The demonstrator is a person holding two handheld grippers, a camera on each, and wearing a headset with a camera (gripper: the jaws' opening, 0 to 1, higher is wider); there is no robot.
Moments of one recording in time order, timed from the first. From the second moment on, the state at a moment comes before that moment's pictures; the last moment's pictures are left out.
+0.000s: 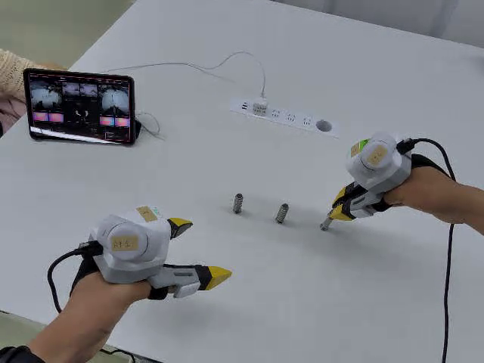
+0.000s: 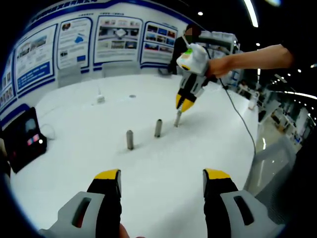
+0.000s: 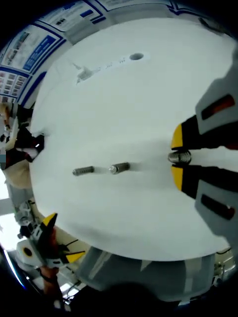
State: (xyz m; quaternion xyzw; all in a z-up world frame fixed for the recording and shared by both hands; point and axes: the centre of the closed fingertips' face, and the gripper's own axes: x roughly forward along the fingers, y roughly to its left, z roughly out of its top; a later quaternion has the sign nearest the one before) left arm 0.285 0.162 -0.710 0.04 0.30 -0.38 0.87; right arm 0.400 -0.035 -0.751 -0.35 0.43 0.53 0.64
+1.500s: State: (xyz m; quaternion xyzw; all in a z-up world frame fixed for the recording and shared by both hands) left arm 0.292 0.172 -0.699 0.03 0.30 -0.36 0.88; right arm 0.398 -0.034 -0.792 -0.35 0.45 0.53 0.63
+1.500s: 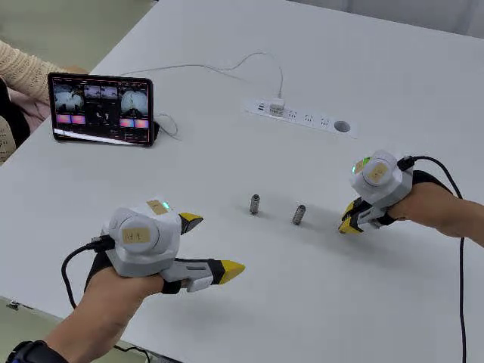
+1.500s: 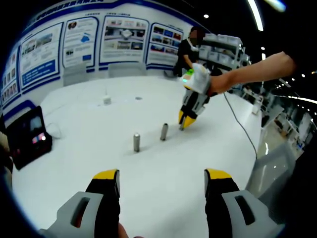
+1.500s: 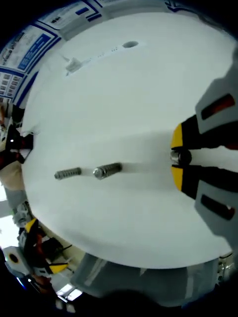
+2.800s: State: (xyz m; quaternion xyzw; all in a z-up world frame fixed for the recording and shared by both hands) left arm 0.304 0.181 -0.676 0.01 0.28 -0.35 0.90; right arm 0.356 -0.057 -0.773 -0.17 0.46 0.44 0.75
